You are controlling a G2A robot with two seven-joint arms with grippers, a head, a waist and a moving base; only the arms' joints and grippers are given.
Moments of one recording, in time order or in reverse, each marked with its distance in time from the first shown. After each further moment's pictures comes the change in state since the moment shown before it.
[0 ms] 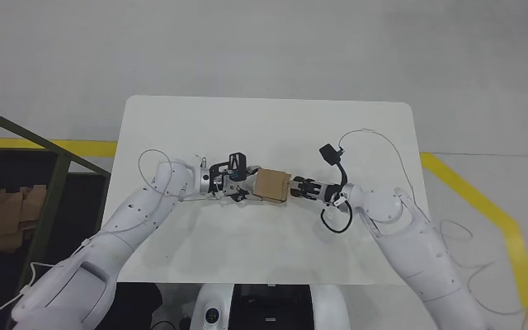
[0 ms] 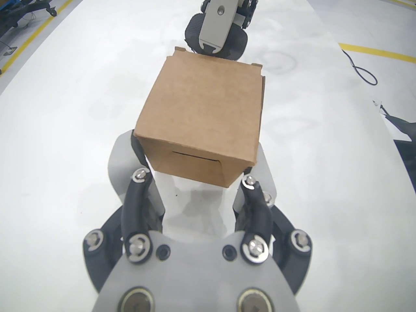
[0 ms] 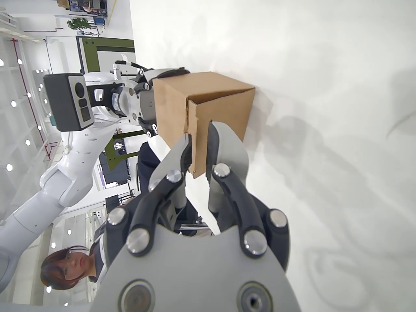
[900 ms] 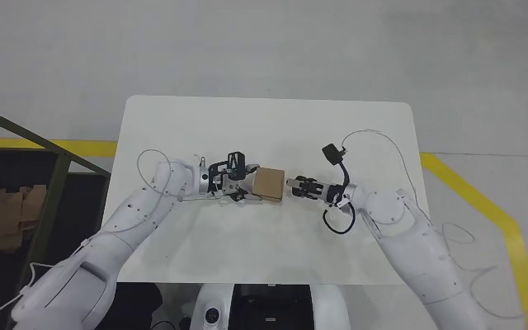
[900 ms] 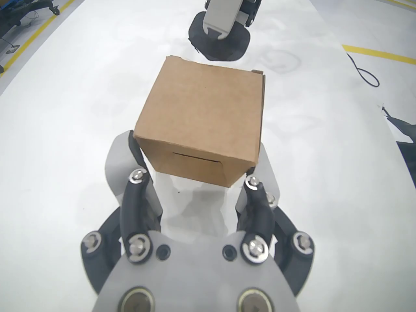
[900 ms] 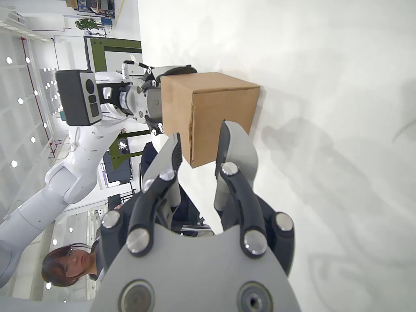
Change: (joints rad) left arm -0.001 0.000 -0.007 0.005 -0.009 0.009 -0.002; right arm -0.039 0.009 0.044 -0.031 0.011 -0.046 -0.014
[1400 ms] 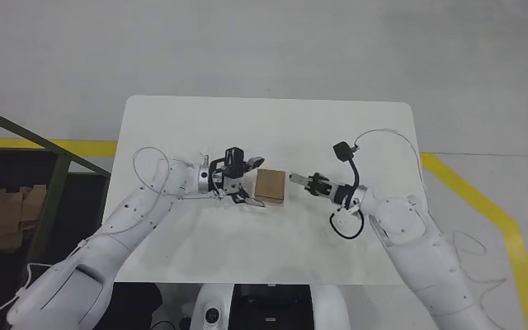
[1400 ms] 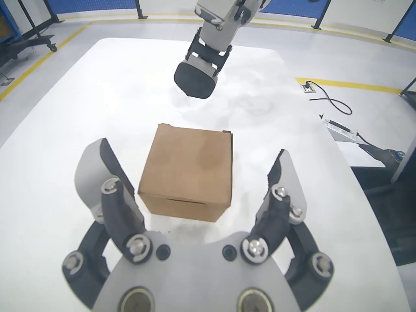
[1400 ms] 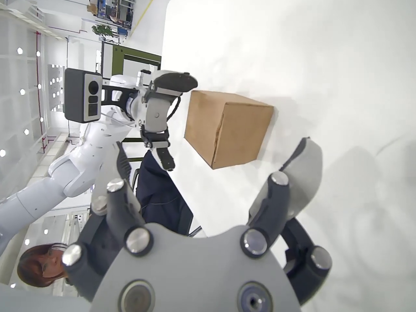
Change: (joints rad) left arm 0.024 0.034 -0.026 -0.110 -0.047 -0.075 0.115; right arm -0.075 0.019 0.069 -0.104 -0.060 -0.112 -0.069
